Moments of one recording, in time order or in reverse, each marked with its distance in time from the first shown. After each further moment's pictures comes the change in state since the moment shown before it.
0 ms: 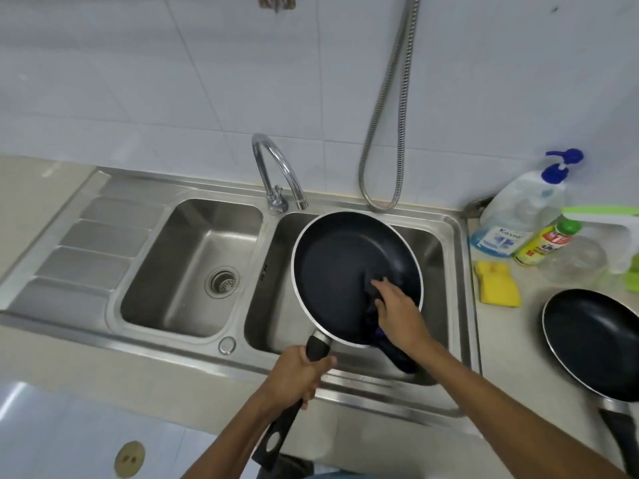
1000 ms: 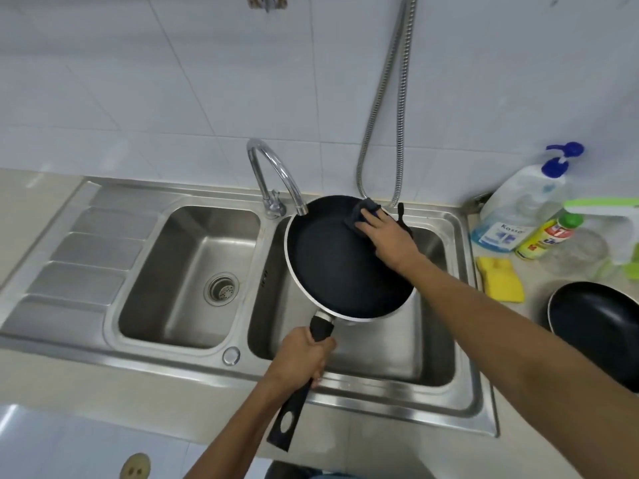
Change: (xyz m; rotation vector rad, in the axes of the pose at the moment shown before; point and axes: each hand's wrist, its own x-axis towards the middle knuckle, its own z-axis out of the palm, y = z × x) left_hand 0.019 0.035 -0.016 -0.011 0.044 0.004; right_hand 0.148 -0.022 -0.045 -0.500 -0.095 -0.250
